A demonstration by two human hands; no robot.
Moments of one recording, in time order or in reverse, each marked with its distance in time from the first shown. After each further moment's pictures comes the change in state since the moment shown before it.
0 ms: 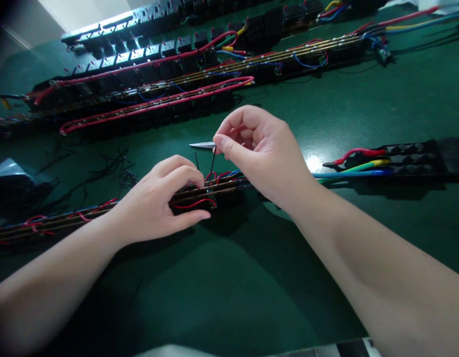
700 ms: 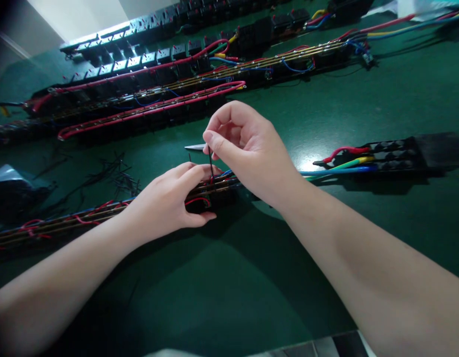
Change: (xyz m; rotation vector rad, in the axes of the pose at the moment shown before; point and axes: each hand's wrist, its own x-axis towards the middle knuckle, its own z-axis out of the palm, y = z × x) left_hand 0.015 0.010 0.018 0.117 -0.062 -0.051; right_hand 0.001 -0.002 0.000 0.129 -0.032 -0.046
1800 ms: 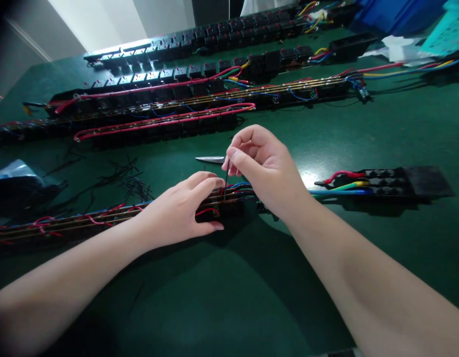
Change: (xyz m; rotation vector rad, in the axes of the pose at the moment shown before) left_hand -0.005 -0.006 0.003 -0.105 0.012 0.011; right_hand 0.002 0.003 -0.001 0.120 -0.011 0.043
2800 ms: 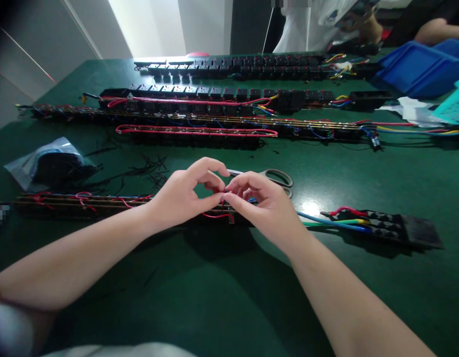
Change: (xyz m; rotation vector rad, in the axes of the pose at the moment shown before) left_hand -0.008 0.000 -0.028 -0.508 0.382 -0.057; right_hand -0.013 -0.011 0.015 -0.338 -0.212 -0.015
